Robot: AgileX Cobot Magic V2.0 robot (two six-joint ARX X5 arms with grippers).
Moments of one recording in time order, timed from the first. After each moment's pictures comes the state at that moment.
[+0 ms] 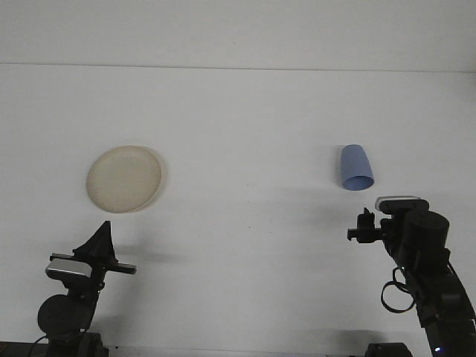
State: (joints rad) left arm -0.05 0.01 0.03 0.22 0.05 0.04; right arm 0.04 0.84 0.79 -0.55 0.00 0.01
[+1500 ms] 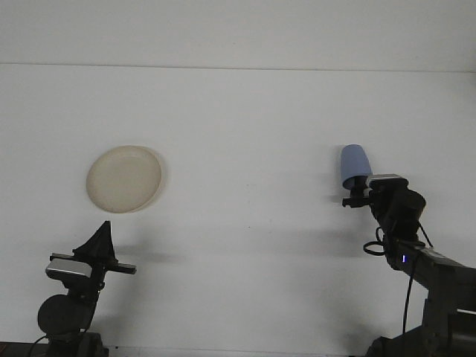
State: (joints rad) left arm -0.05 0.01 0.03 0.22 0.05 0.04; right arm -0.16 1.62 0.60 0.65 -0.25 -0.07
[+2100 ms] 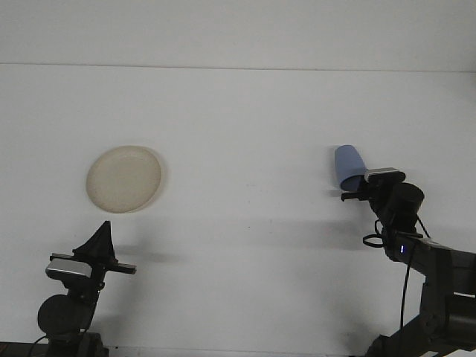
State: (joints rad) left arm -0.05 0.01 0.03 0.22 0.05 0.04; right arm -0.16 1.70 0.65 0.70 -0.29 -0.08
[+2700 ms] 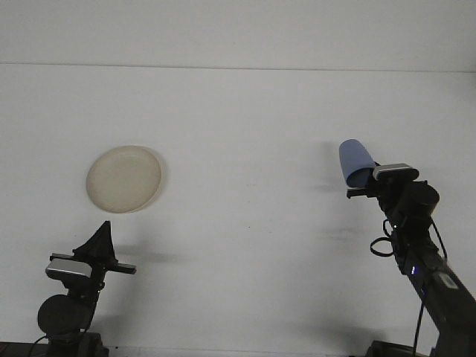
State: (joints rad) left arm -0.05 0.01 0.03 0.22 0.05 0.04; right arm -0.14 1.35 0.65 0.42 -0.25 -0.07
